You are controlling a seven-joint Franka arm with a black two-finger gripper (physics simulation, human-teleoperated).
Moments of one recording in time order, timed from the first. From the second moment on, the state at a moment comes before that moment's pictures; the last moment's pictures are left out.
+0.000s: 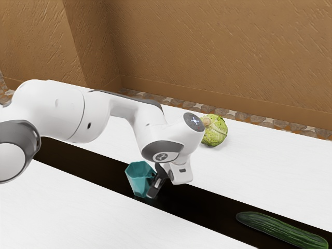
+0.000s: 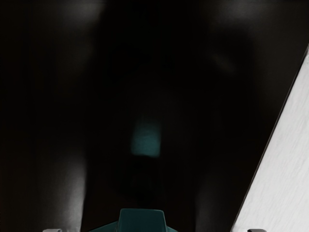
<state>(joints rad) -0.31 0.48 -0.10 -1.84 0.49 1.98 0.72</state>
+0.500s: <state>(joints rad) -0.28 0.27 -0.10 -1.79 0.17 1.93 0.79</state>
